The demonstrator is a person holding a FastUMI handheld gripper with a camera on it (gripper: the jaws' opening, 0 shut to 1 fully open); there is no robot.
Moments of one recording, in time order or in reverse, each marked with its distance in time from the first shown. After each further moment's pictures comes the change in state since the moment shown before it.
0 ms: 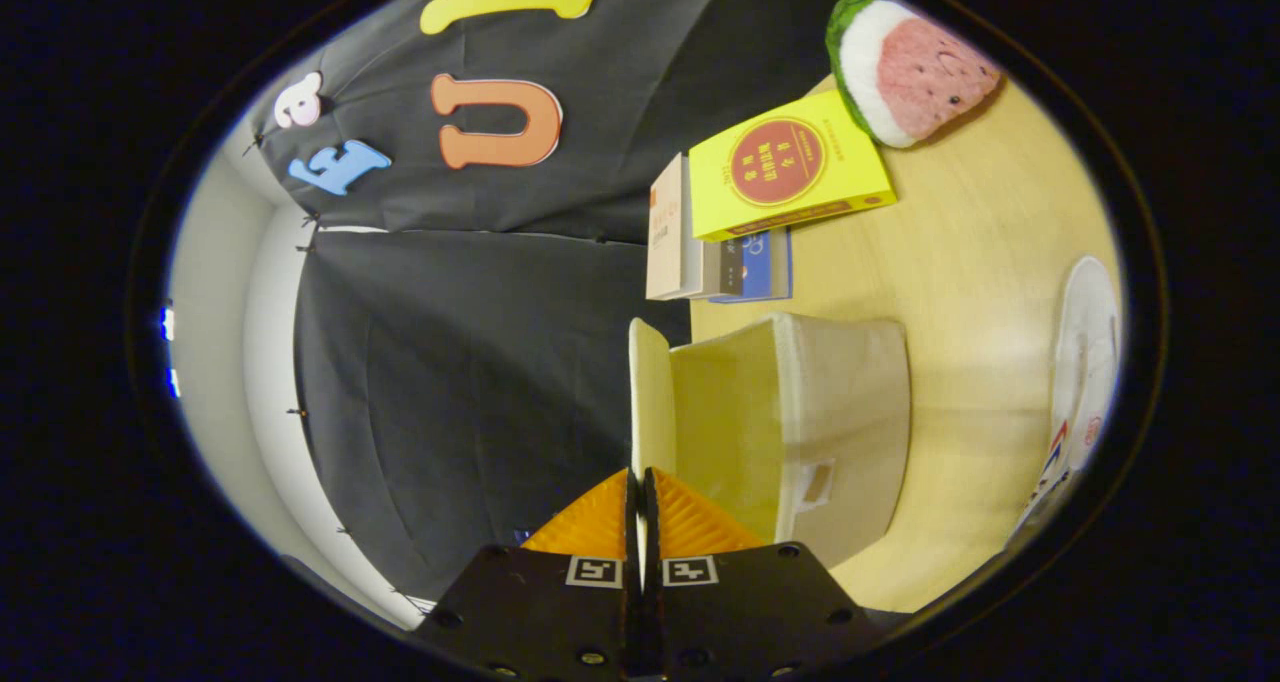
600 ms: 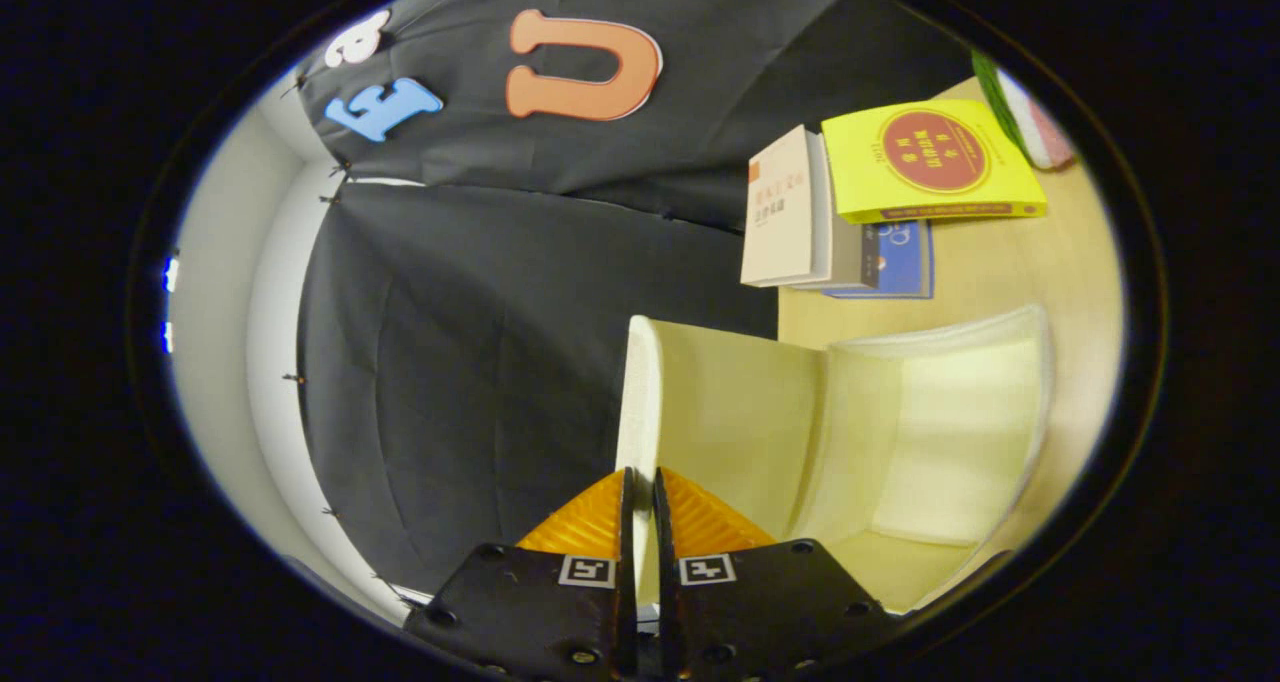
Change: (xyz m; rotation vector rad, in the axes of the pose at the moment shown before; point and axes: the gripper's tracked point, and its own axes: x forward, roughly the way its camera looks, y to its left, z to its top) arm 0.118 0.123 -0.027 -0.118 0.037 0.060
